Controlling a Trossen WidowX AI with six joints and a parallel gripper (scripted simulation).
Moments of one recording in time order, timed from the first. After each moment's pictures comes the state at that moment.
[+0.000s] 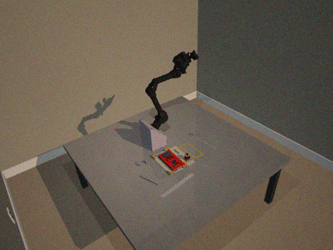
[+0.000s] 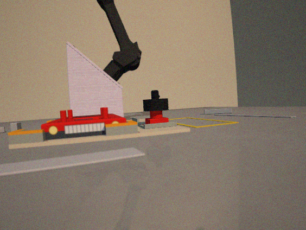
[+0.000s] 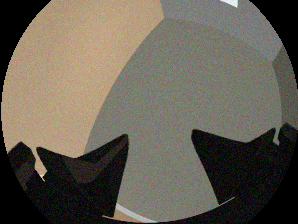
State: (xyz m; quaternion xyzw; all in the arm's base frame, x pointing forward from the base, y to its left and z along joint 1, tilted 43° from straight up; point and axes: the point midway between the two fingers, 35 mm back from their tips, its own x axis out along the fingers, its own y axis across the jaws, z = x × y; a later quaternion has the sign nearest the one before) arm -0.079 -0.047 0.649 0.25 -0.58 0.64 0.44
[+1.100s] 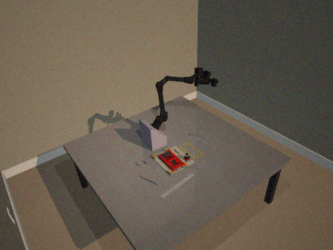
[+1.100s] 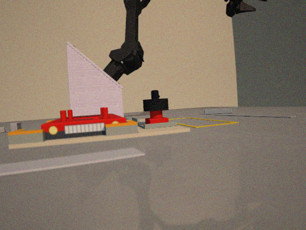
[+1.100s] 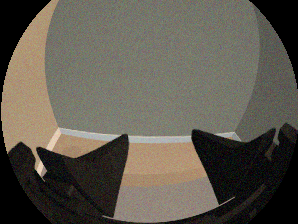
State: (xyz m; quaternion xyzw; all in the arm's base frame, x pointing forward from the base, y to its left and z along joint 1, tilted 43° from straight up) arm 0.037 0.207 0.583 0.12 -0.22 0.68 0.68
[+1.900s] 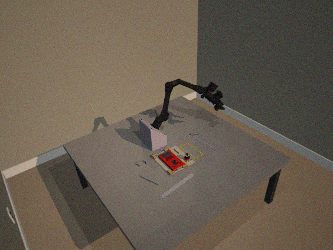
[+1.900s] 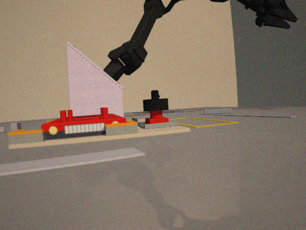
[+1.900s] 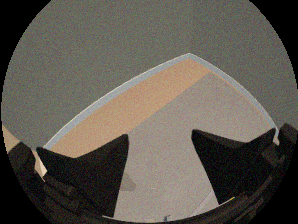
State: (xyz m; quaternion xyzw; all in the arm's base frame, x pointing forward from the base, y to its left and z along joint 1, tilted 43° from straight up) arm 0.203 0.279 0.452 0.15 0.12 0.57 0.80
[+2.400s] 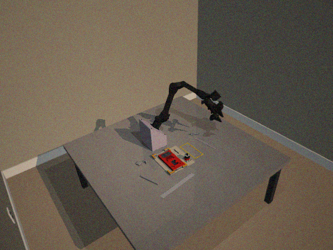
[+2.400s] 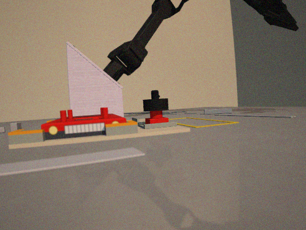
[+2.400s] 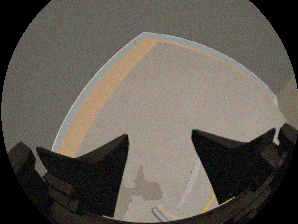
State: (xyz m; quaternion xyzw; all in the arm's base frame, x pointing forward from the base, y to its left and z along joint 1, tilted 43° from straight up) arm 0.284 0.257 0.369 0.21 0.28 0.46 0.82
